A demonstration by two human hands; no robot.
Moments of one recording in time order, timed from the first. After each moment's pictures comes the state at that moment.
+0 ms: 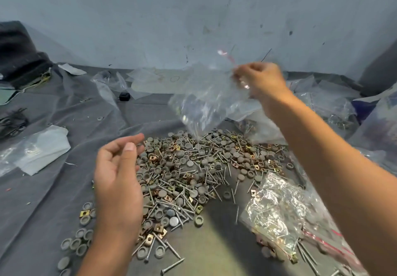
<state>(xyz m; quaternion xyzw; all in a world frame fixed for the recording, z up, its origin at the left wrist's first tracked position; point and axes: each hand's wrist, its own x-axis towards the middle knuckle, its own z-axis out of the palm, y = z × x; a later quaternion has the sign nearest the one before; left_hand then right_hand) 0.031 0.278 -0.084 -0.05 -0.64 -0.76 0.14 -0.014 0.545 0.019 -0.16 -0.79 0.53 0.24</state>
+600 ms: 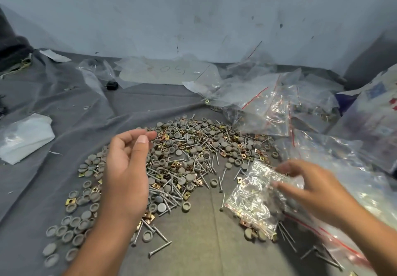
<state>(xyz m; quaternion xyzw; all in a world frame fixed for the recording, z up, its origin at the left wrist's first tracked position) 0.046 0.291 -0.085 -0.09 -0.71 -0.70 0.07 0.184 0.581 -0.087 -0.18 -0.96 0.21 0.01</state>
